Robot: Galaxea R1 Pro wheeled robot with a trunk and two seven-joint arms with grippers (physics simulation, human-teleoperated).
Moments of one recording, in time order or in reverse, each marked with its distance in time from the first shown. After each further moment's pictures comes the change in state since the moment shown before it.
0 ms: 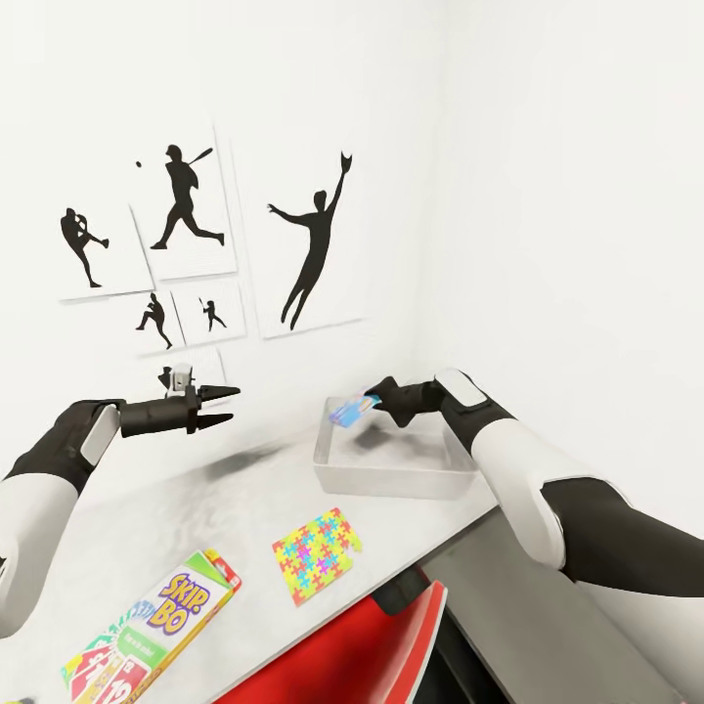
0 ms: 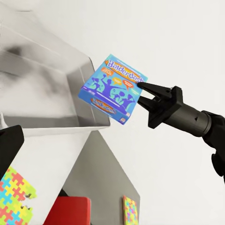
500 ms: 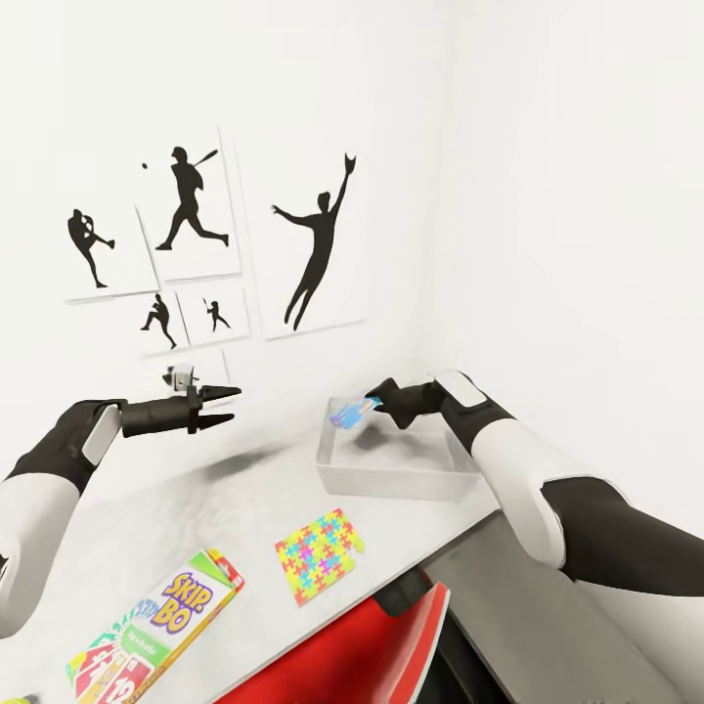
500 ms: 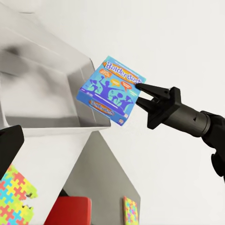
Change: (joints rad) left arm 0.000 -0.004 0.000 0.000 0.000 0.000 0.003; right arm -0.001 -0.001 0.000 0.011 0.001 -0.002 -0.007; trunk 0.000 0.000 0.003
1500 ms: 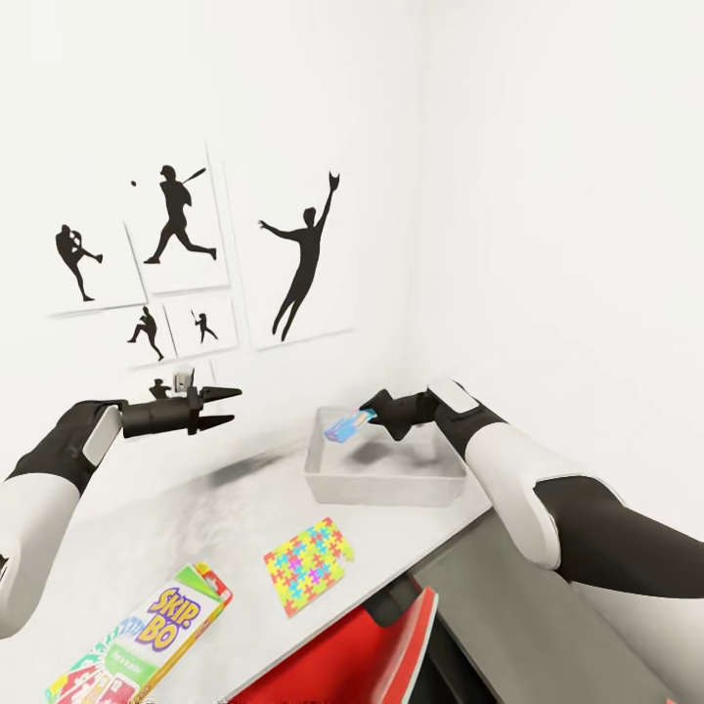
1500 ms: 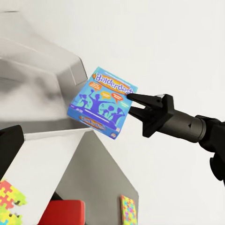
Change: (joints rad) left arm 0.000 -0.001 -0.002 0.003 -0.002 0.000 0.006; right arm -0.001 0.021 0.002 0.063 0.009 0.010 0.000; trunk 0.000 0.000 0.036
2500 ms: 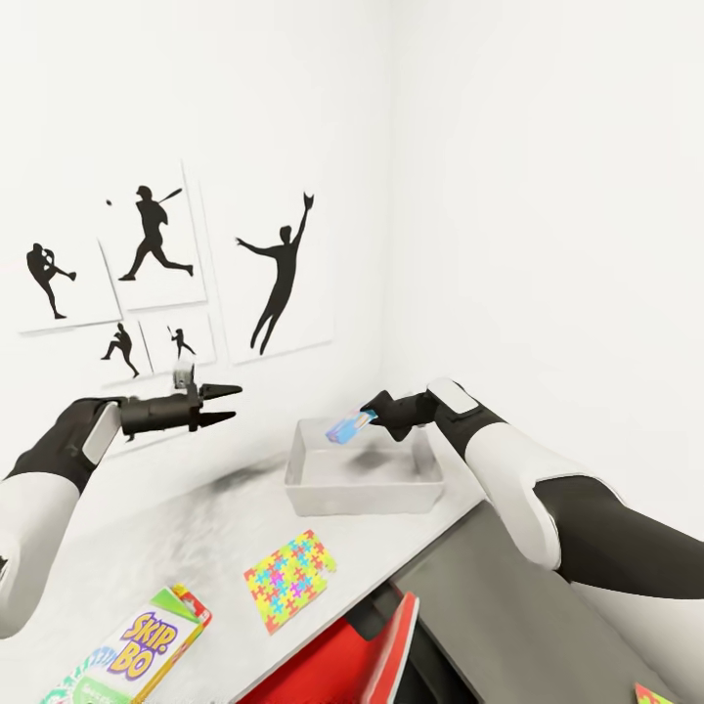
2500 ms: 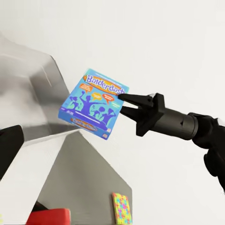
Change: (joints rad) left arm 0.001 0.000 -0.002 -0.021 -0.011 -0.001 -0.033; right arm -0.001 -0.001 0.011 0.005 0.001 -0.007 -0.003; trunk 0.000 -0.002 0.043
